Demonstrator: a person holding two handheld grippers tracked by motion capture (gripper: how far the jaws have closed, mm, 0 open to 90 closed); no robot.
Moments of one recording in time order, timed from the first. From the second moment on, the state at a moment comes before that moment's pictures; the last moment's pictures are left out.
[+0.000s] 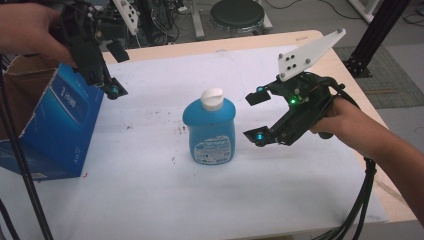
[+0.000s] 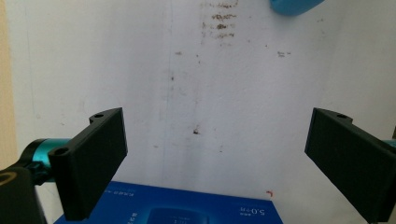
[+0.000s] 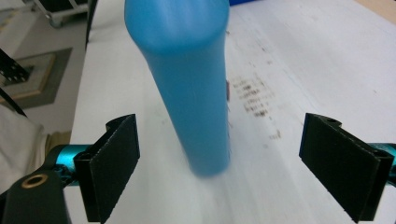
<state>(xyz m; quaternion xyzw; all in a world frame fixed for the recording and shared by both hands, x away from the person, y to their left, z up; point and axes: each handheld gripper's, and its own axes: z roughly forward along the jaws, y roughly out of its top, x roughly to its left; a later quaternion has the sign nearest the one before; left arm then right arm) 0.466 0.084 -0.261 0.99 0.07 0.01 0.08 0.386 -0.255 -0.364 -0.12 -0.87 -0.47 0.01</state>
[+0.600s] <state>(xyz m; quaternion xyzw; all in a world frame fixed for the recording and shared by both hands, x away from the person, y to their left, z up) 0.465 0.076 -0.260 0.99 0.06 0.01 0.09 0.370 -0.305 -0.340 -0.17 -0.92 -0.35 -0.03</state>
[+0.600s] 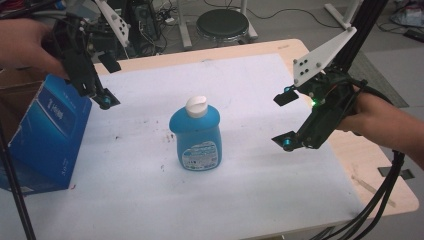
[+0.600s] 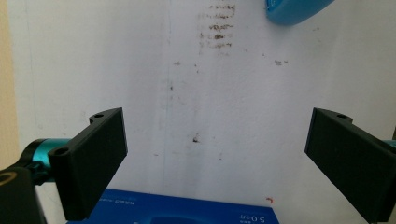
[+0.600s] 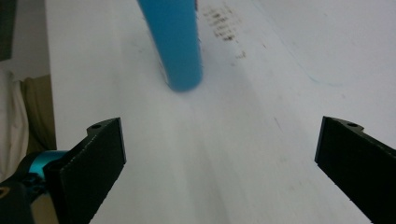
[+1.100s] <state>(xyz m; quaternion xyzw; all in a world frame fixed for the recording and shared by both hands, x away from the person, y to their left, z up) 0.467 0.077 -0.262 0.99 0.06 0.01 0.09 0.376 -0.324 -0.313 -0.17 -0.96 -0.22 -0.04</state>
